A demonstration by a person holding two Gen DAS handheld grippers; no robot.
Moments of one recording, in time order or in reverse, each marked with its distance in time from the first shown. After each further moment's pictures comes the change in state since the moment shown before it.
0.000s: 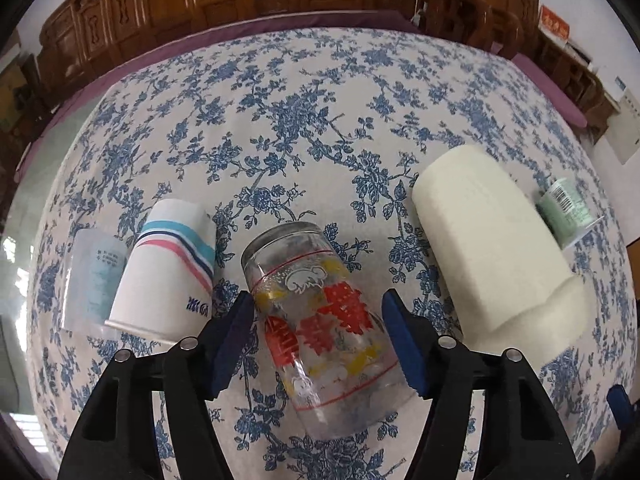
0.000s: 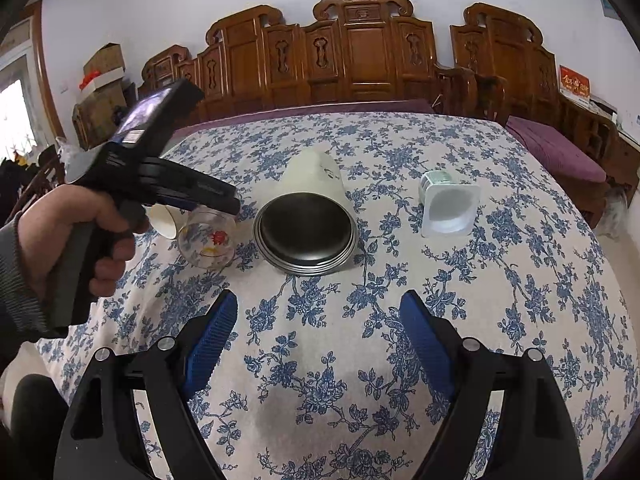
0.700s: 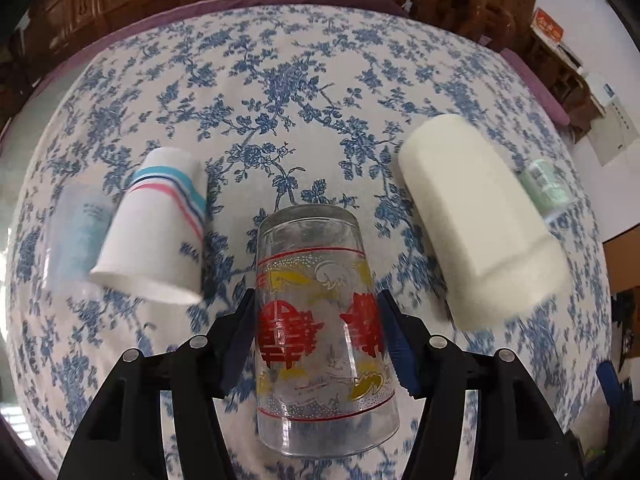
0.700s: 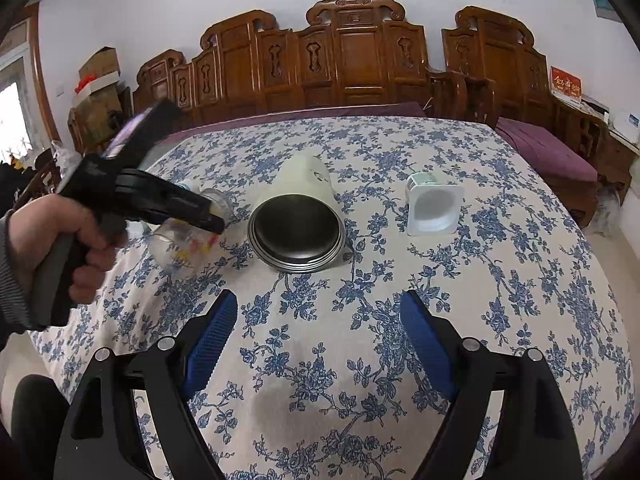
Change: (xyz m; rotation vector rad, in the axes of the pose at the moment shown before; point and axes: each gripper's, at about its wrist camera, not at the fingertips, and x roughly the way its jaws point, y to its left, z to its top) left arm -0.010 0.015 -0.031 -0.024 0.056 -0.120; right arm -0.020 -0.004 -0.006 0.009 -0.017 -0.031
